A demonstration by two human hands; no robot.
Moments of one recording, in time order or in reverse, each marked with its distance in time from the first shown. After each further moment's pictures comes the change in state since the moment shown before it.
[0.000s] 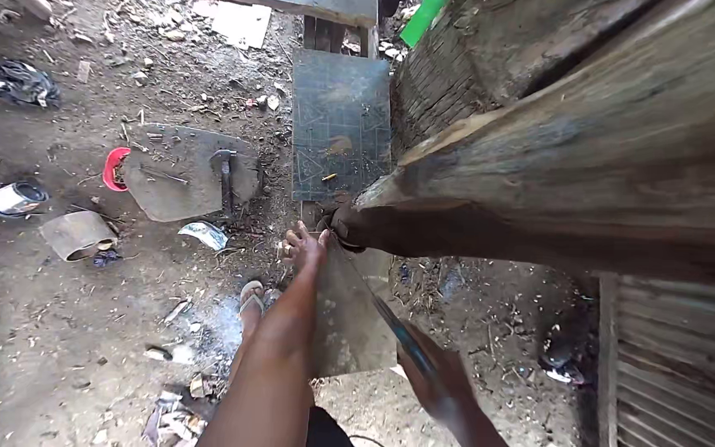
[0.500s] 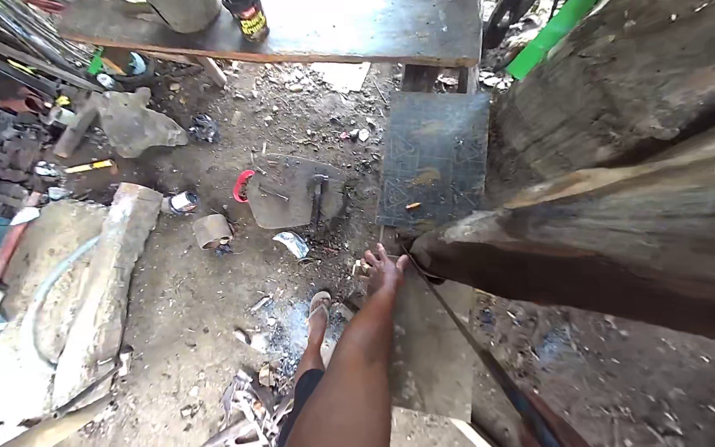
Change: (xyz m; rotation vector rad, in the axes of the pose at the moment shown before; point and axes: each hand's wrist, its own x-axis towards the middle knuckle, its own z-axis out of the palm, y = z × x) left_hand -0.006 0.000 -0.008 -0.011 0.008 -0.026; right_hand -0.018 0.004 -0.048 0.107 -0.174 0.025
